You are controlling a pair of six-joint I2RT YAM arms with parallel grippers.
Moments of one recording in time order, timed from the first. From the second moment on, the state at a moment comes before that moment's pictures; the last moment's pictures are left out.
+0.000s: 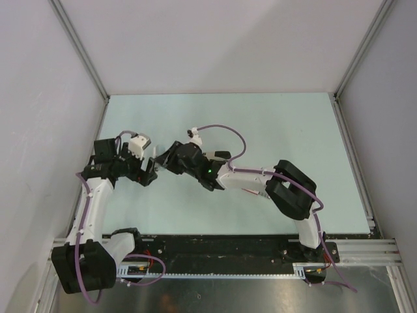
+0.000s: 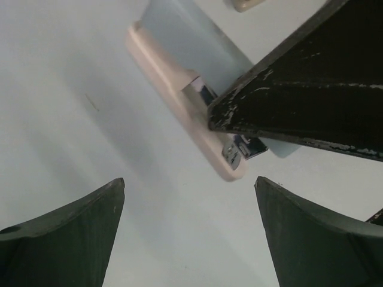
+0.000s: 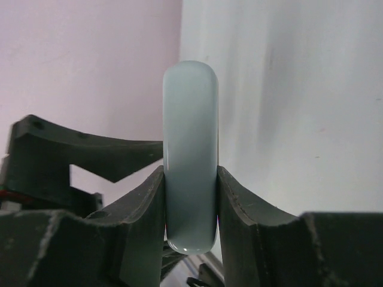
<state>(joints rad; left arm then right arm) 0.13 1.02 0.81 -0.69 0.54 0.52 1.07 2.01 1.42 0.25 0.20 1.23</state>
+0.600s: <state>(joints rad) 0.13 1.07 0.81 -0.71 0.63 0.61 1.05 2.01 1.36 0.35 0.06 1.32</state>
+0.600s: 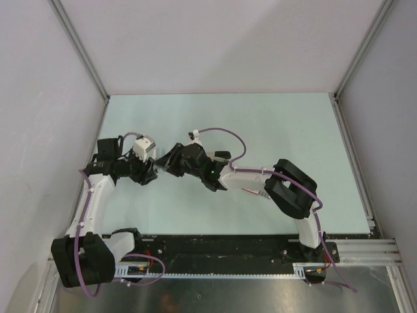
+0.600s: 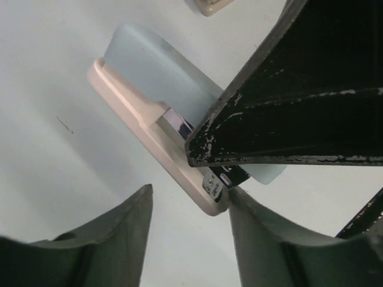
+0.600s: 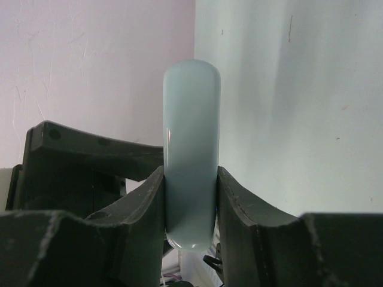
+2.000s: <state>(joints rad) 0.11 1.01 0.75 -0.72 0.58 0.83 1.01 2.01 1.34 0.35 -0.26 0.98</state>
